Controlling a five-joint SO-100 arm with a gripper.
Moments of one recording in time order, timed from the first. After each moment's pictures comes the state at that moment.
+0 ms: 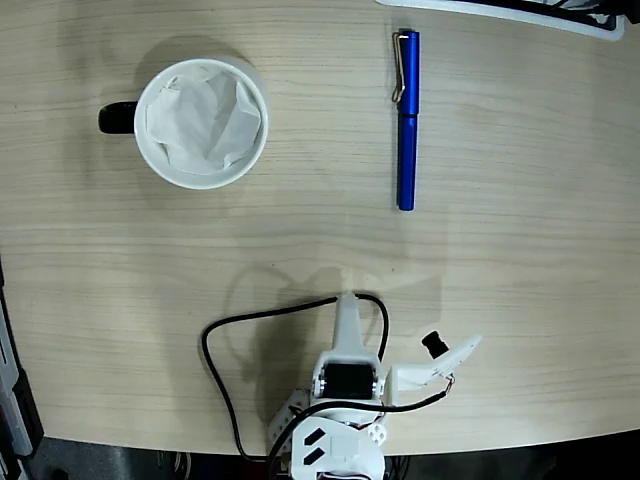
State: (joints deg) arm -1.2 189.2 173.4 68.7 -2.5
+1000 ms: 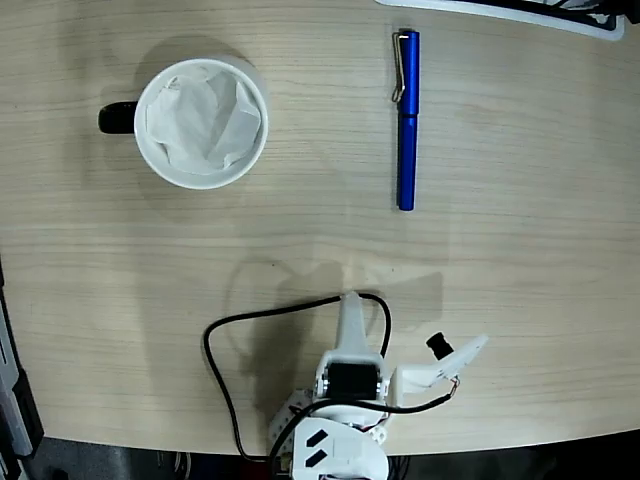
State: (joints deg) arm -0.2 176.1 166.7 62.4 -2.5
